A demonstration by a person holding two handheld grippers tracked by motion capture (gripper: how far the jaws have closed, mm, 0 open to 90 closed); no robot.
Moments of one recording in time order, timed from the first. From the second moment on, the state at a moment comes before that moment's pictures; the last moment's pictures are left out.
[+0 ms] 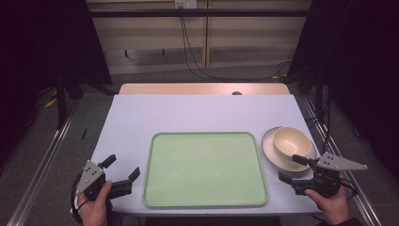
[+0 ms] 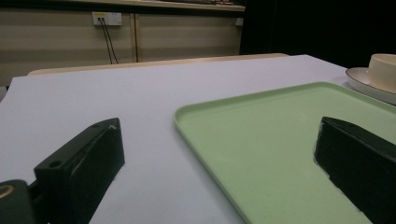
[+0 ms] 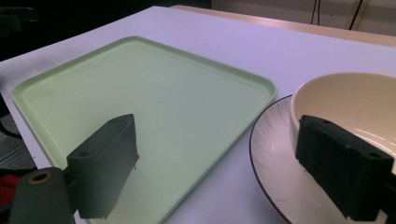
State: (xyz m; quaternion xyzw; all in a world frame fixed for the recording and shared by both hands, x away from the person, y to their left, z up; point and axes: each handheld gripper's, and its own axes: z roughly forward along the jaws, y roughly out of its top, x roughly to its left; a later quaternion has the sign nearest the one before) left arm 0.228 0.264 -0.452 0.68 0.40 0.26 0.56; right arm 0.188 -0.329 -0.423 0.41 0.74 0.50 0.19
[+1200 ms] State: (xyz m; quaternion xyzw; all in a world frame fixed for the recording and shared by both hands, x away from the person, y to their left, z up) left arm 0.227 0.263 -0.451 0.68 0.39 0.27 0.56; right arm 0.196 -0.351 -0.413 0.43 0.74 0.48 0.18
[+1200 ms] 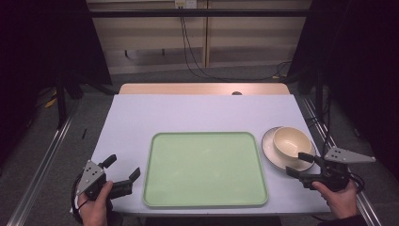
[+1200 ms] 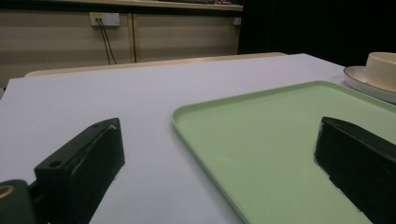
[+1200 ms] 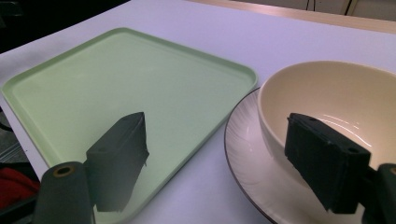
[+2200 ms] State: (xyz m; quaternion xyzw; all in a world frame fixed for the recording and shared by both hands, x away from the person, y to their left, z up) left arm 0.231 0.261 -0.451 0.68 0.39 0.26 0.57; right arm 0.252 -0.389 -0.395 0.49 0.75 0.40 0.19
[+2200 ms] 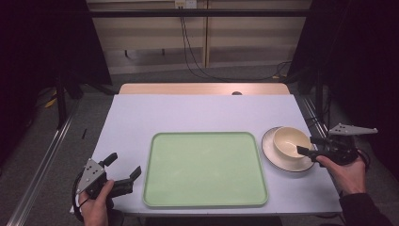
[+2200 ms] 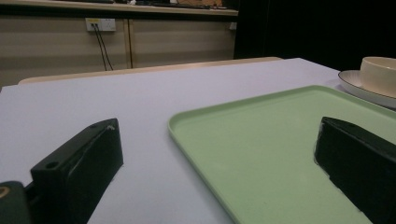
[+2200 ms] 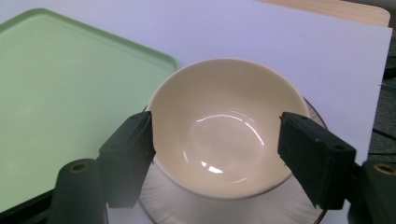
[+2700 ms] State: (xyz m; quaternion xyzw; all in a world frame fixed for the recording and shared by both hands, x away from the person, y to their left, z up) left arm 0.231 0.261 -0.451 0.68 0.39 0.26 0.56; right arm 0.293 -0.401 -0.408 0.53 0.76 0.33 0.18
